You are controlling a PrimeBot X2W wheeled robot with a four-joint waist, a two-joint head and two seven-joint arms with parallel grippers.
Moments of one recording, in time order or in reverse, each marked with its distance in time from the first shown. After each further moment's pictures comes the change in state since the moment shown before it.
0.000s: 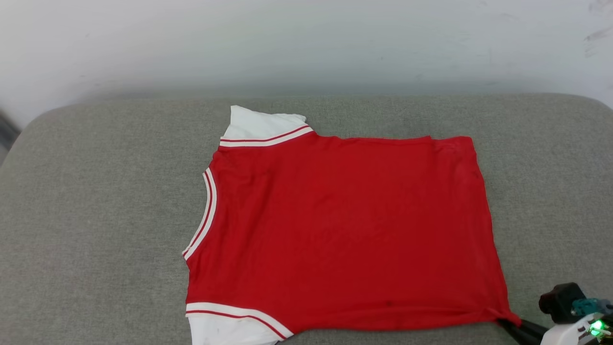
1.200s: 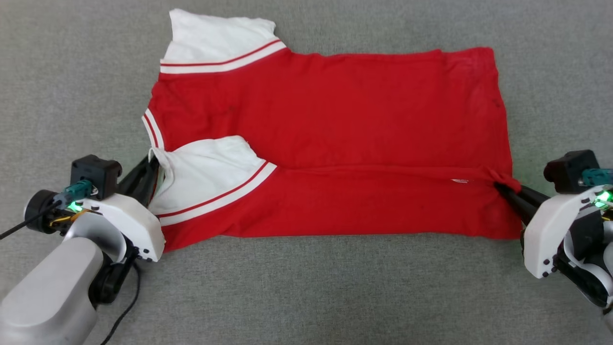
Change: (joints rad) left arm -0.753 -0.024 0.036 0.371 0.203 -0.234 0.120; right arm -0.221 0.173 -0.346 -0.129 -0.184 0.000 0.261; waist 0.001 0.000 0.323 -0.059
